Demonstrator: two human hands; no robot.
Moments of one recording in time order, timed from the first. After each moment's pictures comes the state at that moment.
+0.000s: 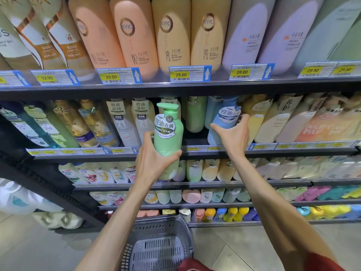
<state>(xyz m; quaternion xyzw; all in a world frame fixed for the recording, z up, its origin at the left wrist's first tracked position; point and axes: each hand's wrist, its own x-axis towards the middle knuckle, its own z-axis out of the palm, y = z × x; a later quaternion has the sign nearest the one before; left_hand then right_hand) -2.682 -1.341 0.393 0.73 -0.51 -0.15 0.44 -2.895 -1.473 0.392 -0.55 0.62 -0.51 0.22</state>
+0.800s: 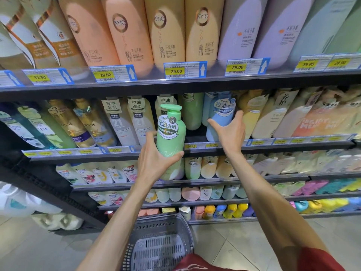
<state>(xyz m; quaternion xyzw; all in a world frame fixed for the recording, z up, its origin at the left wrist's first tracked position) -2.689 -1.341 0.389 0.72 -0.53 -0.16 0.42 -2.893 -1.472 0.390 -0.58 0.63 -0.48 0.19</state>
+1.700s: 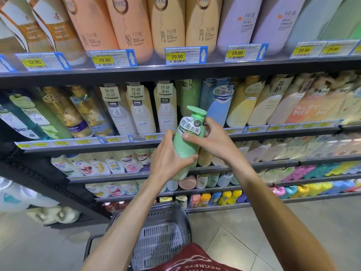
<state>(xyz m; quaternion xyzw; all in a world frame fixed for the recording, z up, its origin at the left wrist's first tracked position) -2.720 -1.321 0.375 0.70 -0.60 -0.17 0.34 -2.876 -1.382 0.418 -0.67 0.49 -0.34 0.45</state>
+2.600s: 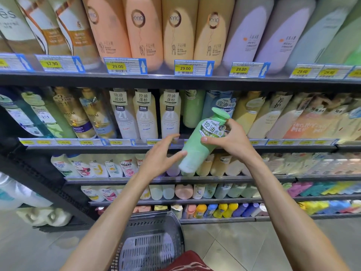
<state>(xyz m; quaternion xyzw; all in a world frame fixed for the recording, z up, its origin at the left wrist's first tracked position) -2.676 -1.342 0.364 0.63 -0.68 -0.19 0.32 -2.913 -1.412 0.430 -0.70 0.44 -0.40 0.40</state>
